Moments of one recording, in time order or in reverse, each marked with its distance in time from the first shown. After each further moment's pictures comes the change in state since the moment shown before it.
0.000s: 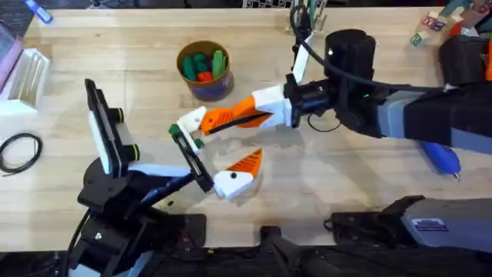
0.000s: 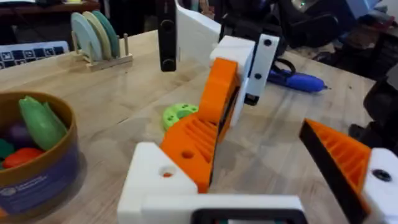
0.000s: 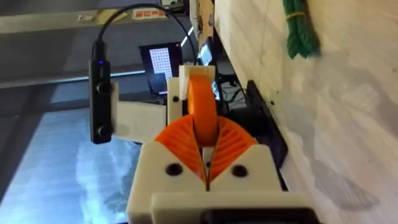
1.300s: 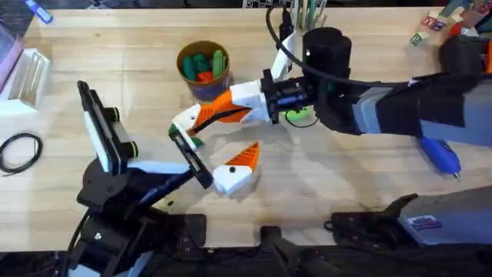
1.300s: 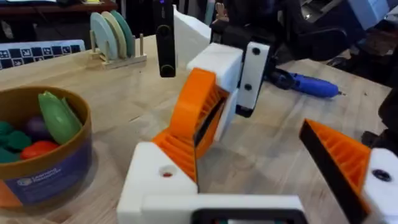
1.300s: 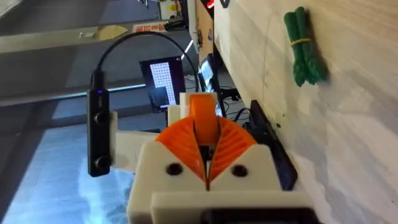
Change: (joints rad) left arm 0.007 0.002 0.003 -0.002 -0.061 -0.008; right arm 0.103 0.110 0.069 0.156 0.143 0.149
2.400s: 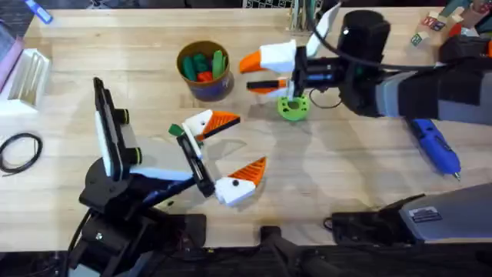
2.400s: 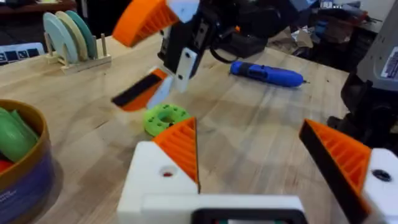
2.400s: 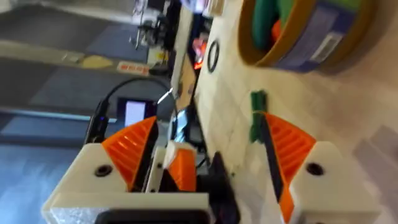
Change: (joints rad) left arm -0.019 0.000 0.000 -0.001 0.108 0.013; right arm -0.241 0.018 0.011 0.056 -0.044 -0.259
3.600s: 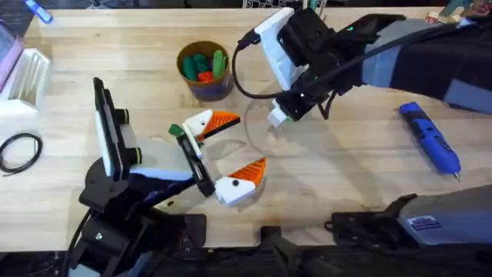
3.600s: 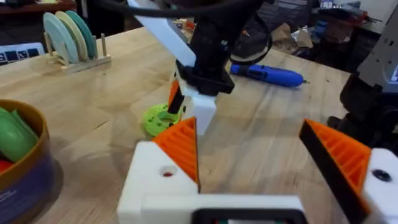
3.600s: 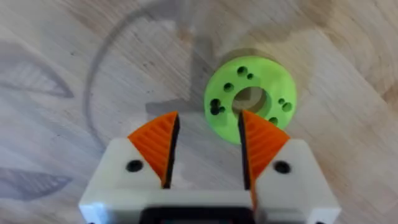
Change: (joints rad) left arm 0.000 0.000 0.000 0.000 0.000 0.000; right arm 0.260 -0.014 0.401 -1.415 1.148 -1.129
